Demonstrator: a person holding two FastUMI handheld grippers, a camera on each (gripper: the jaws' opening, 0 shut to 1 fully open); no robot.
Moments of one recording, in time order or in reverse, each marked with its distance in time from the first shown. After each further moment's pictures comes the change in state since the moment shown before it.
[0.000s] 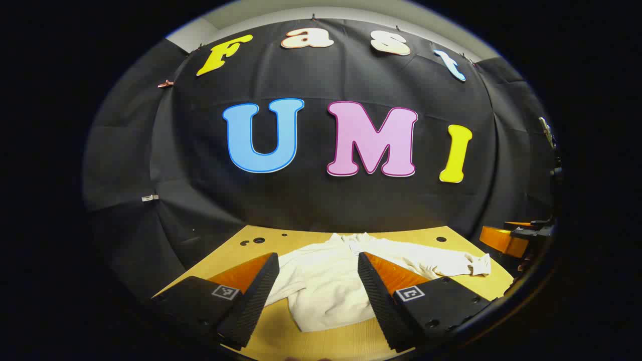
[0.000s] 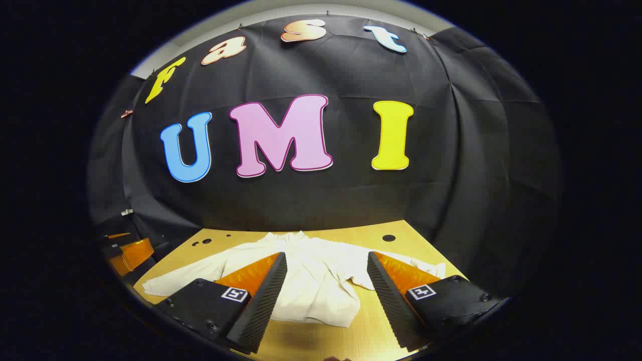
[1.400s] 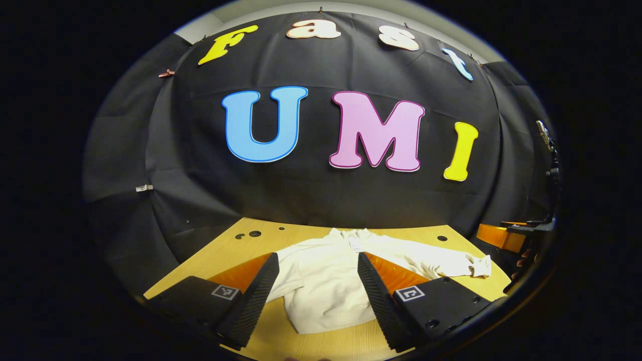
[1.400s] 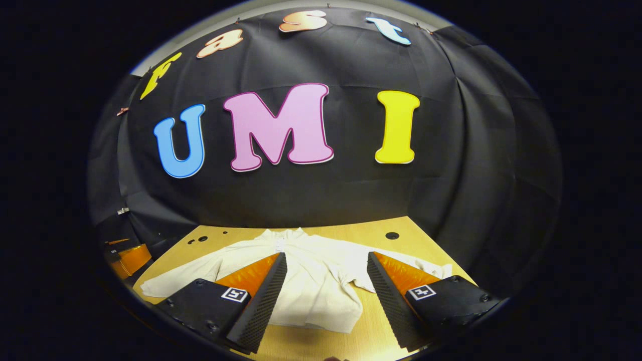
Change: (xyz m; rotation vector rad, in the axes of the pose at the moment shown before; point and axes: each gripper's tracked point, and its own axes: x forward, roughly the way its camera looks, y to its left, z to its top) left arm 0.027 0.011 -0.015 -0.030 0.051 0.007; right arm 0.042 -0.006 -0.012 0.007 0.072 0.000
